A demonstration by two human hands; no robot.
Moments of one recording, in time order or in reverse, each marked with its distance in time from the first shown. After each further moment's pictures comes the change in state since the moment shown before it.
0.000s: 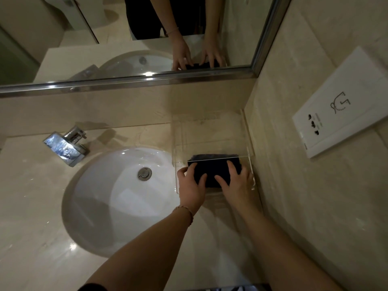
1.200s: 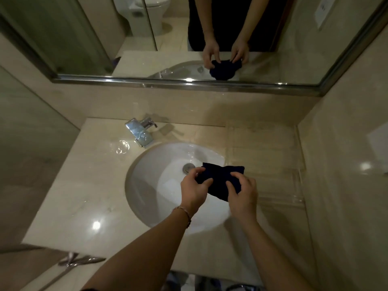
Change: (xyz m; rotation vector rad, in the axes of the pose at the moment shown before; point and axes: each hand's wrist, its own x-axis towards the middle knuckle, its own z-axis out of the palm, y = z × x) left_hand -0.025 -0.057 -0.145 -0.311 0.150 -0.091; right_hand -0.094 -0.131 0.036 0.479 0.076 -0.133
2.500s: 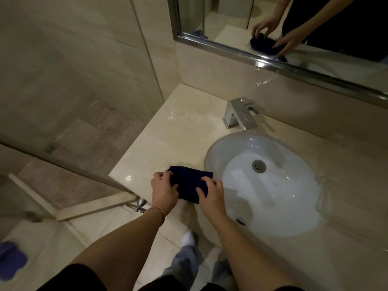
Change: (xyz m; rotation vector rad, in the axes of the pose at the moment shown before) left_hand -0.029 -0.169 -0.287 0.423 0.286 -0.267; right_hand -0.133 -0.062 0.268 -0.192 -0.628 -0.197
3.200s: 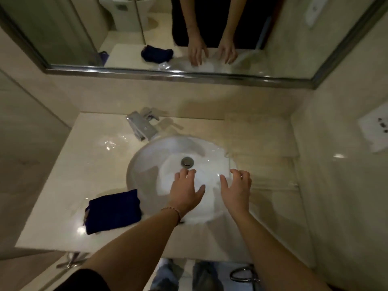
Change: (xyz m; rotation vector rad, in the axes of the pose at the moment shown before) left_hand -0.080 0.206 0.156 0.322 -0.319 0.712; right_hand -0.060 0.117 -0.231 -0.122 0.689 0.348
